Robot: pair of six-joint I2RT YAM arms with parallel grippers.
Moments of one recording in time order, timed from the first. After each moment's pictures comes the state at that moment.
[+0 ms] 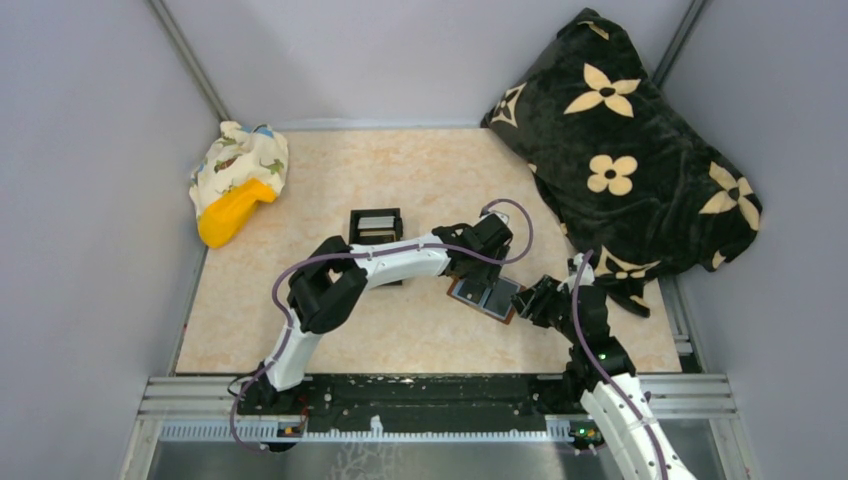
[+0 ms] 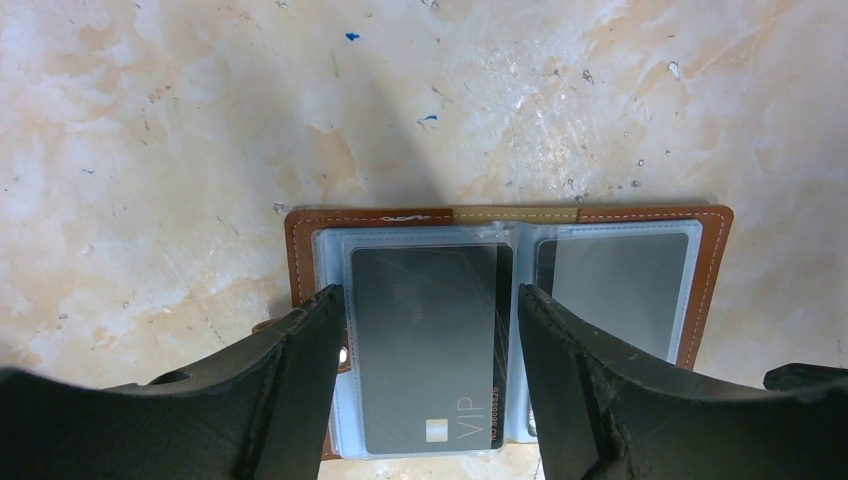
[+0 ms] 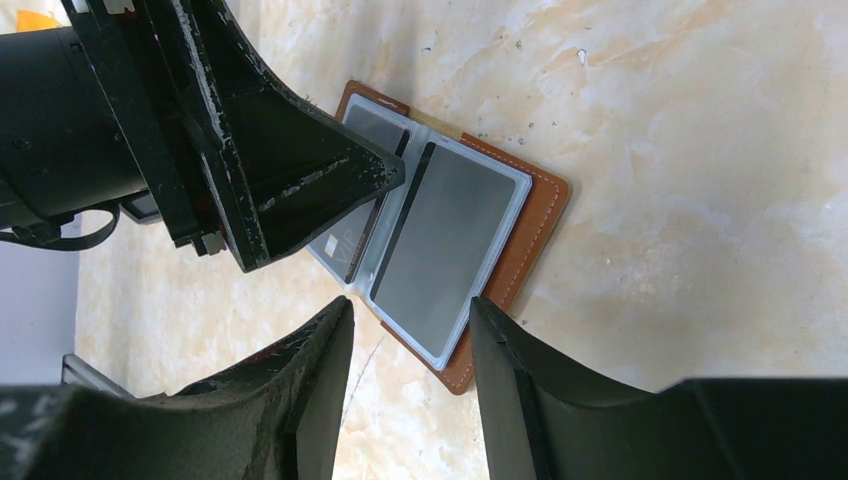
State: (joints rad) left arm -1.04 2.15 1.61 -0.47 -0.21 -0.50; right arm 0.23 0.29 0.09 -0.26 -0.24 0.69
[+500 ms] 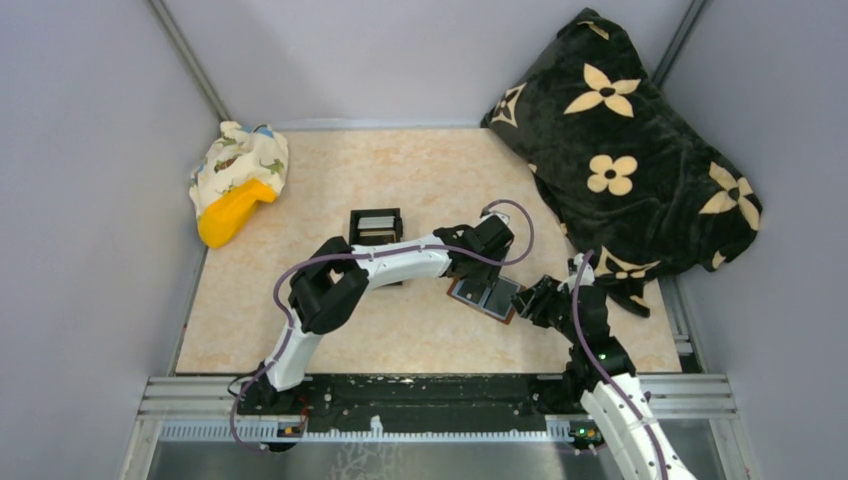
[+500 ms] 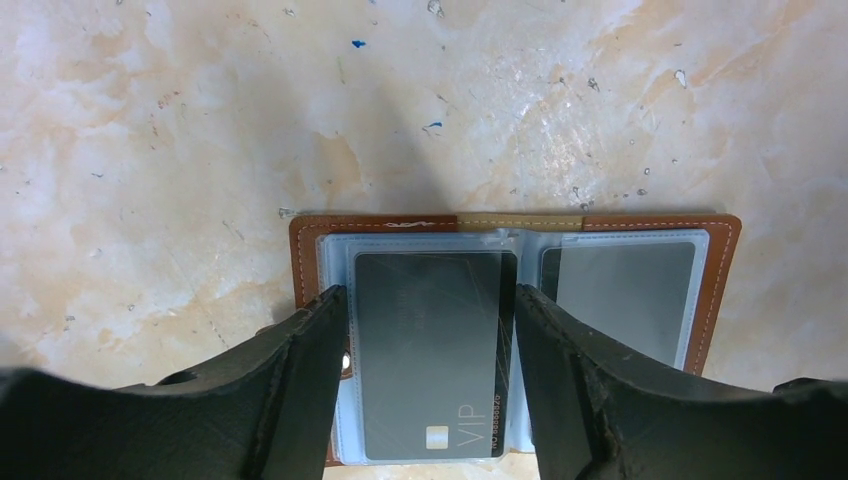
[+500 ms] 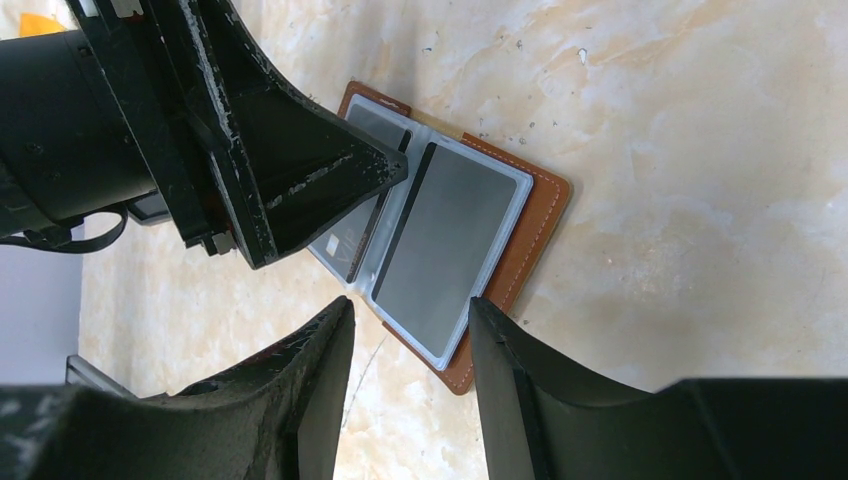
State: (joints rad) left arm -1.04 2.15 1.62 -0.46 -0.24 -0.50; right arm 0.23 0.29 0.09 -0.26 -0.24 0.69
